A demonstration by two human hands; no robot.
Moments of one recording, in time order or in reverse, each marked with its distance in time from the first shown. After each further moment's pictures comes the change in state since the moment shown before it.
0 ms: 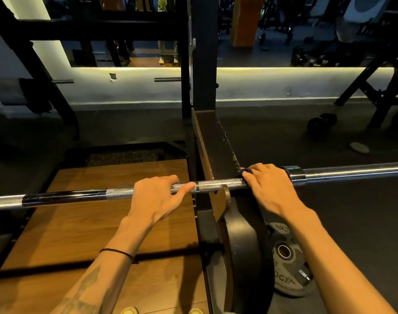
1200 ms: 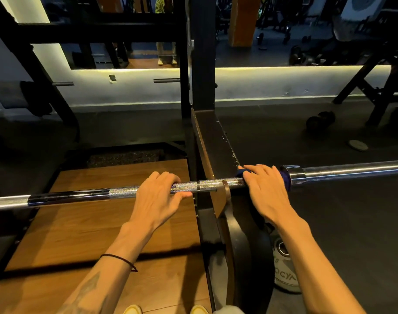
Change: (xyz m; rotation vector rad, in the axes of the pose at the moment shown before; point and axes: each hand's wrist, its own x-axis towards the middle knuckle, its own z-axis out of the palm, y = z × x) left_hand -0.017 -0.003 0.000 -0.123 0.082 0.100; right_hand -0.019 -0.018 0.014 -0.010 0.080 -0.030
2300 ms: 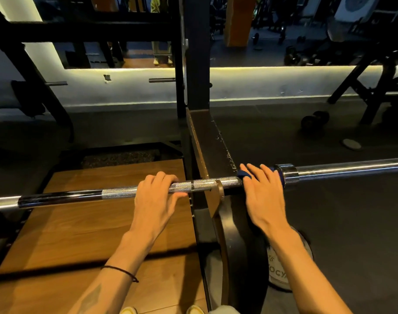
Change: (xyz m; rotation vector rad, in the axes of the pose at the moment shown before) left_hand -0.013 0.014 0.006 -0.034 0.071 -0.022; right_hand -0.018 0.006 0.029 0.221 0.241 0.160
